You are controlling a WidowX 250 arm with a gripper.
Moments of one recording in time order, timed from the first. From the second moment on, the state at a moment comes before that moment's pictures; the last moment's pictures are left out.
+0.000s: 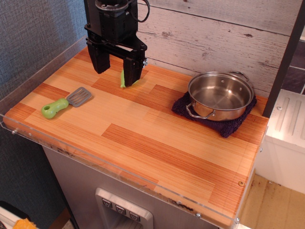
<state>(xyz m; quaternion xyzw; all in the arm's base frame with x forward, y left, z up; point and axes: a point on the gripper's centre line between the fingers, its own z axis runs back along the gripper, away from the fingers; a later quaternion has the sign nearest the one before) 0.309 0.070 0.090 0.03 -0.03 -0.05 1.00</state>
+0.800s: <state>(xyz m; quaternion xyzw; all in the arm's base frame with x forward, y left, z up) 0.290 0.145 0.079 0.05 -0.01 -0.04 1.00</state>
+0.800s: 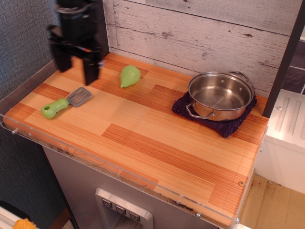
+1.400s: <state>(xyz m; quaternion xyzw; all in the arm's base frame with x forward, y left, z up) 0.270 0.180 0.042 0.05 0.02 -0.06 1.00</state>
